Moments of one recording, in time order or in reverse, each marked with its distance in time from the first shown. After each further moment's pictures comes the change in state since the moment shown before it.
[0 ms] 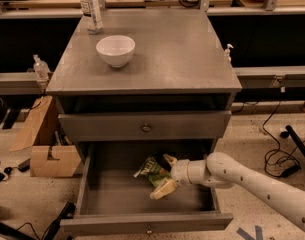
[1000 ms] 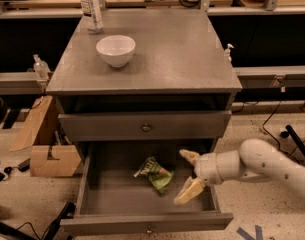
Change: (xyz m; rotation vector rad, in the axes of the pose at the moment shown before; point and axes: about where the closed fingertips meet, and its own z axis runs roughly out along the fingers) arm -0.056 0.054 -0.121 -0.070 0.054 -0.034
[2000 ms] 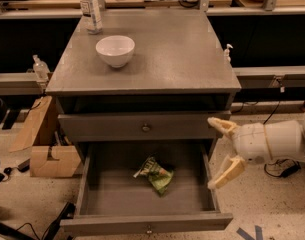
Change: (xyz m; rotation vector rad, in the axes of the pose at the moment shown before) arm -0.114 0.033 -0.152 0.084 0.003 -0.202
